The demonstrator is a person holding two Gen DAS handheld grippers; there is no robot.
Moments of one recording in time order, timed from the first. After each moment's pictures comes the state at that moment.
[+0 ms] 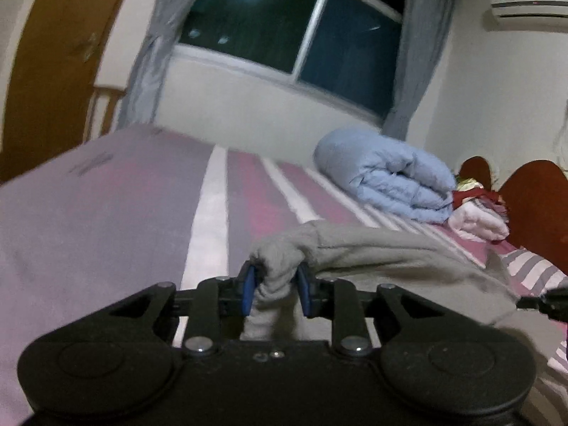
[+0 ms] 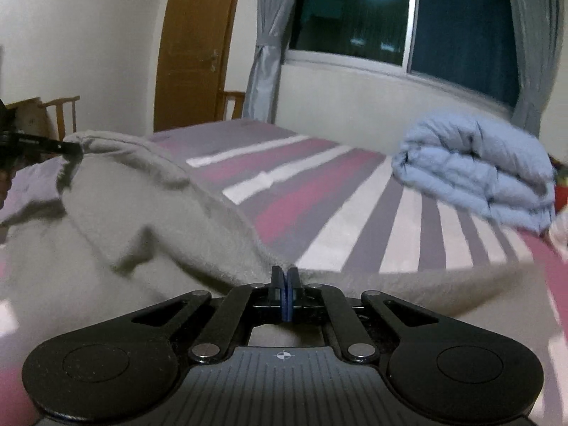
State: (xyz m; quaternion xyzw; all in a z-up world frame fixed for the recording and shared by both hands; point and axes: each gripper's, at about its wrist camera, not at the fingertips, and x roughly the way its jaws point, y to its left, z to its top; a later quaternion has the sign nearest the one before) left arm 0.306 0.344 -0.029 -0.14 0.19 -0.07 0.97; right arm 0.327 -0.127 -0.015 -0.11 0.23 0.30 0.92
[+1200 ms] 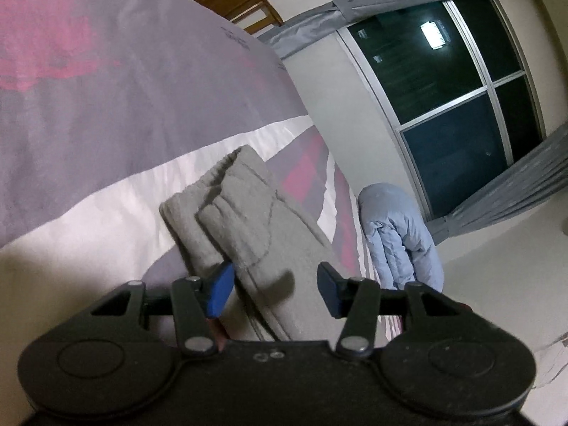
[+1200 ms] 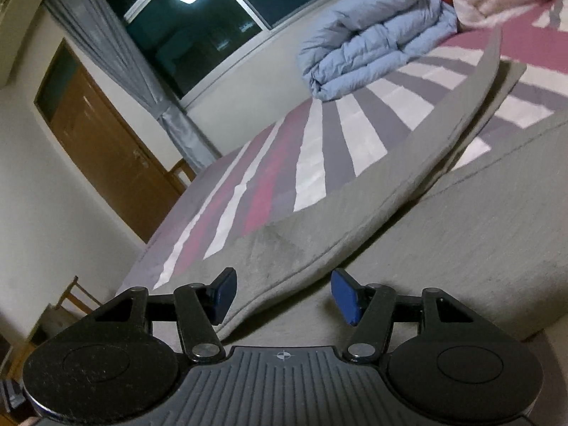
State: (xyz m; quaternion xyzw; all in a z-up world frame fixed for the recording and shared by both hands) left arm 0.210 0.335 -0.093 -0.50 0.20 0.04 0.84; right arm 0.280 -0.203 -0.019 0.29 0.30 0.22 0.88
